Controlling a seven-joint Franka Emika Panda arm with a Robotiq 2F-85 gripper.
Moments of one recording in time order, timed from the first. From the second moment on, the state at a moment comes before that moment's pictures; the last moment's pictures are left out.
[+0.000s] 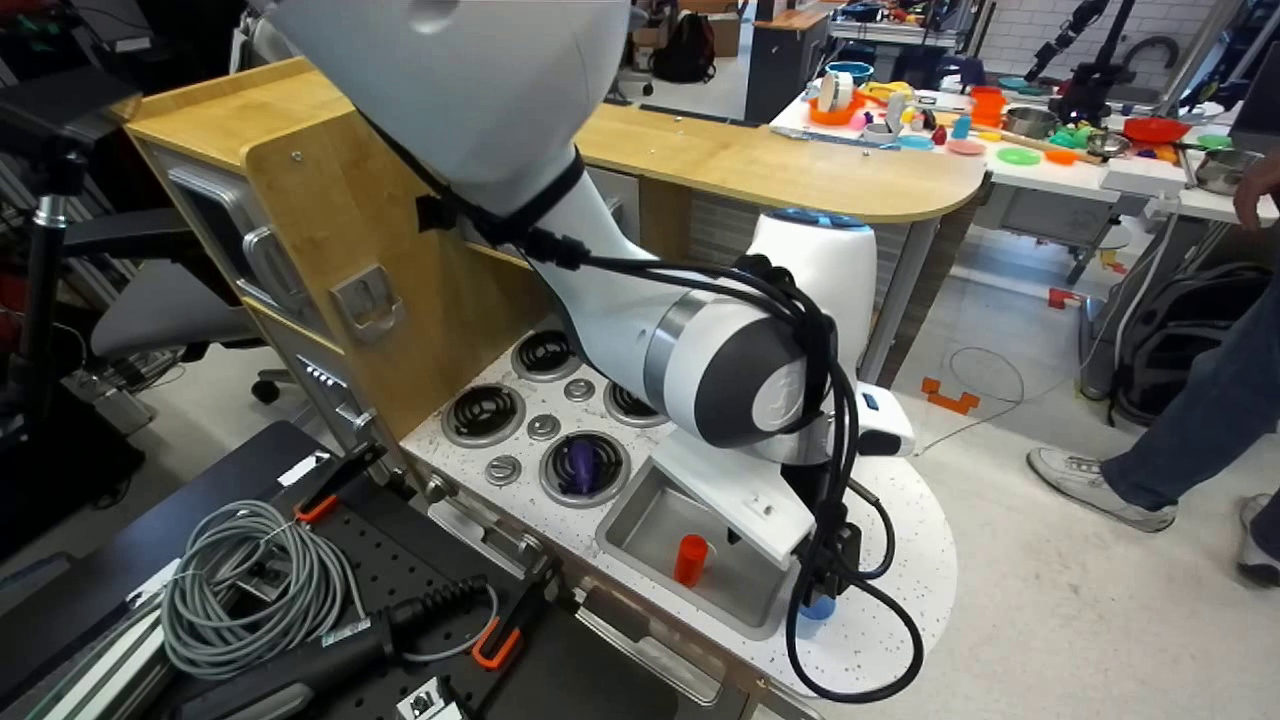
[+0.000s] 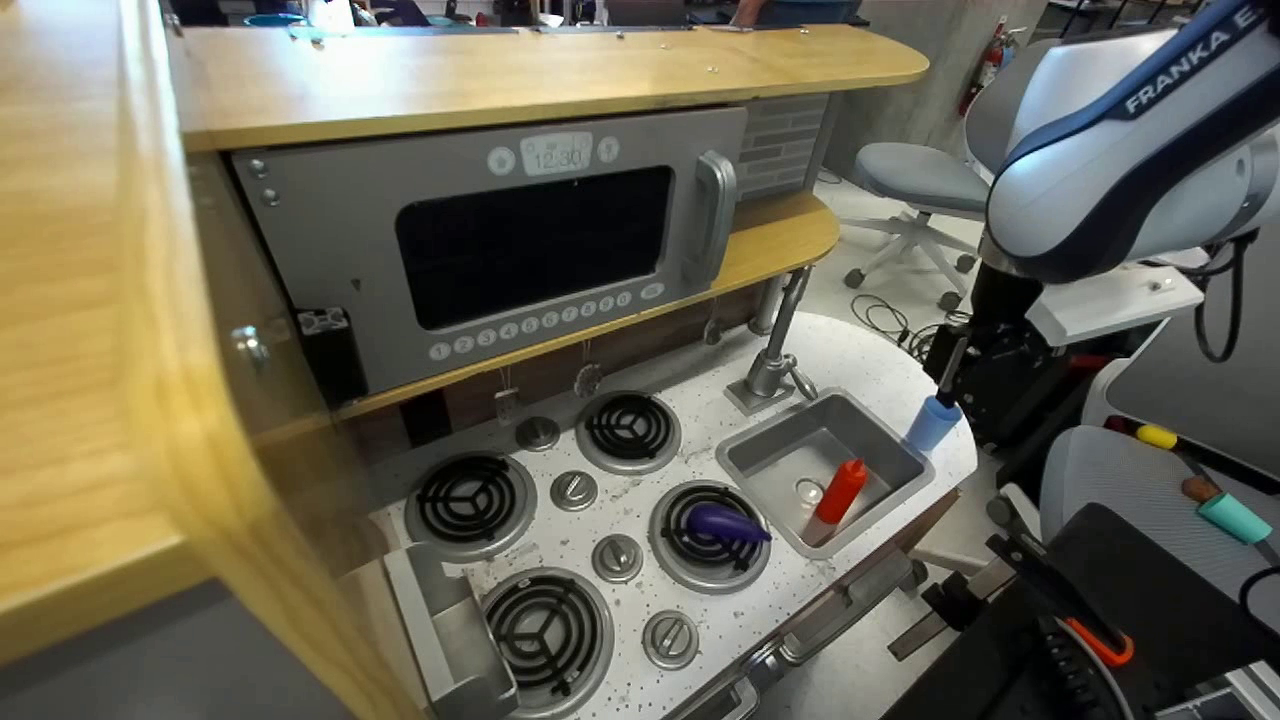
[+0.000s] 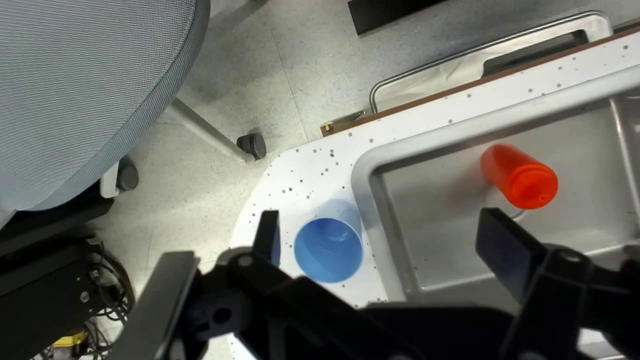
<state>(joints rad) -0.26 0.68 -0.22 -2.00 -0.16 2.56 -0.01</state>
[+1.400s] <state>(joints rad) -0.27 0.96 -0.22 -1.72 -0.16 2.57 -0.16</state>
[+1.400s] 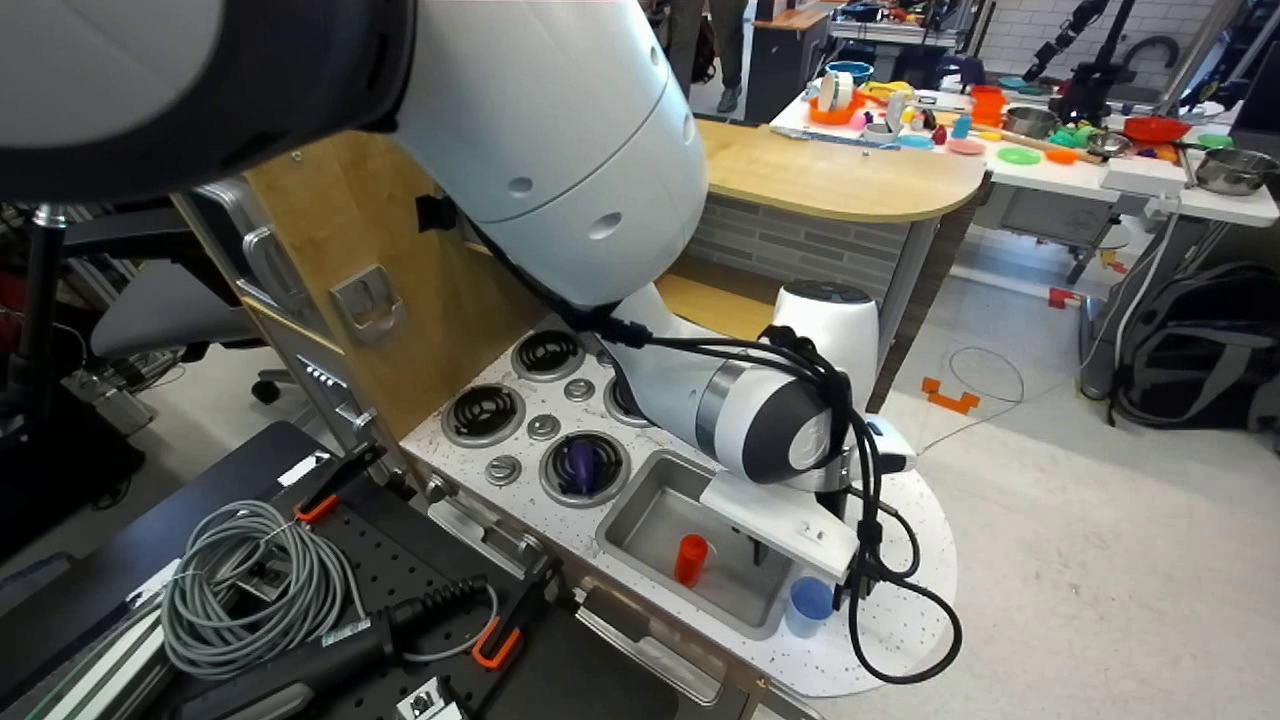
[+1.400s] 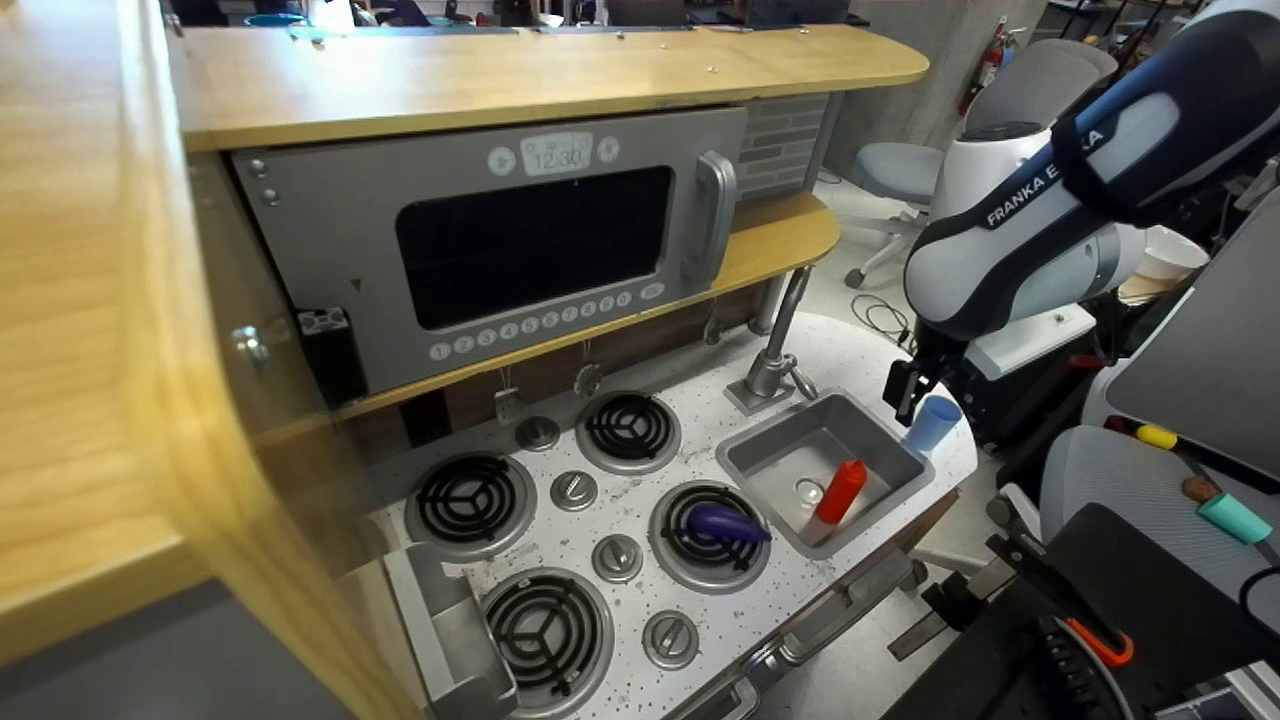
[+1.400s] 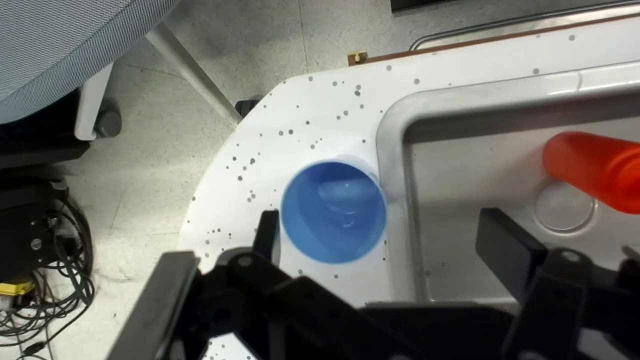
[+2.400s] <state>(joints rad) -0.25 0.96 -0.22 -1.76 -0.16 2.56 -0.19</state>
